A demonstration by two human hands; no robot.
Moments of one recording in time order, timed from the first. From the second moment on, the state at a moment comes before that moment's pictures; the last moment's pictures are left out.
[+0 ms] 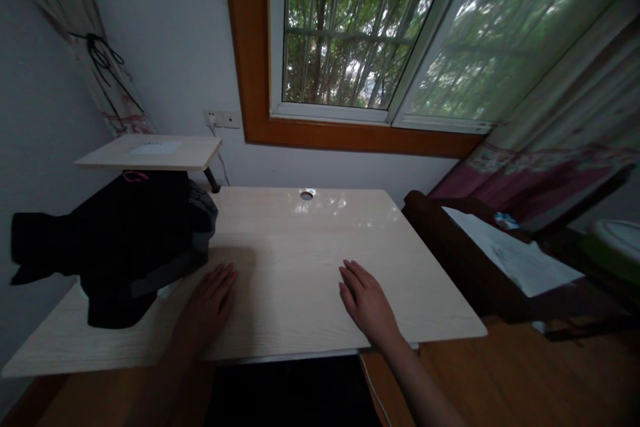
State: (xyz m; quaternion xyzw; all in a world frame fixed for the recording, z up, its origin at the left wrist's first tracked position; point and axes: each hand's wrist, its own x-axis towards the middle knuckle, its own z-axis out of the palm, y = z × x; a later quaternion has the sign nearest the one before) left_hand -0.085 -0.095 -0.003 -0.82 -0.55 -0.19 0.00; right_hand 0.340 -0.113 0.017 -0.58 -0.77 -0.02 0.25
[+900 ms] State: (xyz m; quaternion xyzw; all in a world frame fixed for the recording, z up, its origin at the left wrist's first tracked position) left_hand -0.093 -0.087 -0.010 -0.84 -0.51 -0.16 0.04; right_hand 0.346 -0.107 0.024 -0.56 -0.80 0.00 0.23
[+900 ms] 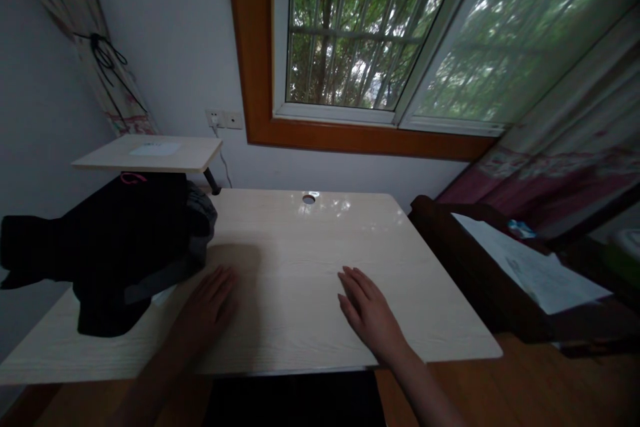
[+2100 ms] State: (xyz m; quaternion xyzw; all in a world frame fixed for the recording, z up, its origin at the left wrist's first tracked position) left_hand 0.009 -0.008 0.003 -0.91 -0.41 -0.08 -0.01; right_hand 0.271 -0.018 0.016 -0.39 -0.91 0.04 0.14
